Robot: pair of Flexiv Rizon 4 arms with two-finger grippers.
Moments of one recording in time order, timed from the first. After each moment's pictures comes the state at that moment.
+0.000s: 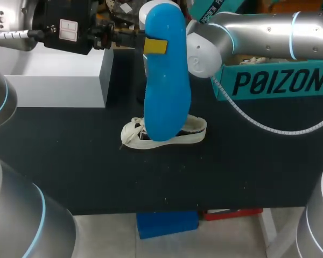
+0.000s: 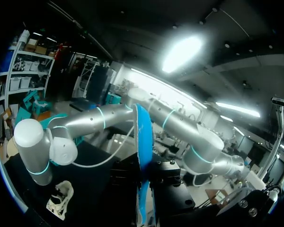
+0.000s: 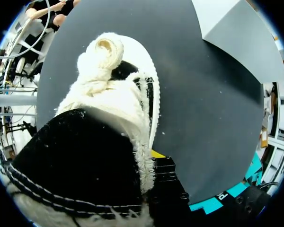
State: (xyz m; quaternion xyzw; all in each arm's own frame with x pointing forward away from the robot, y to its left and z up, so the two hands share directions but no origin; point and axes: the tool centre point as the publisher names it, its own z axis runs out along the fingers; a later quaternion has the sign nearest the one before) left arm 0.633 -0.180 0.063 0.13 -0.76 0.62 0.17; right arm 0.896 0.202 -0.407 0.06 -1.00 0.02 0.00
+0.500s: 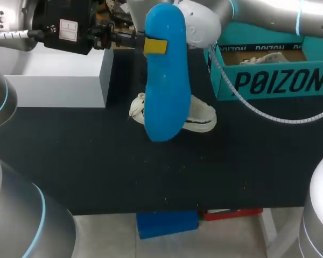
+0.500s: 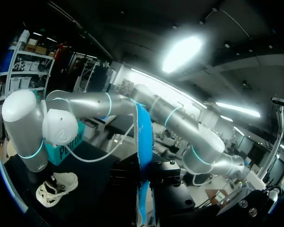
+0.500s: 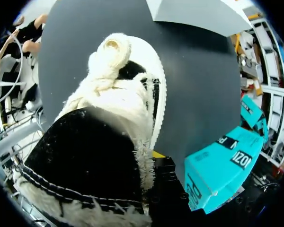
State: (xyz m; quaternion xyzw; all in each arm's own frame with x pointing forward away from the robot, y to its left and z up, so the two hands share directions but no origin) left arm 0.633 -0.180 0.063 0.13 -0.76 0.62 0.17; right arm 0.900 0.166 -0.311 -0.14 -0.98 0.11 -0.03
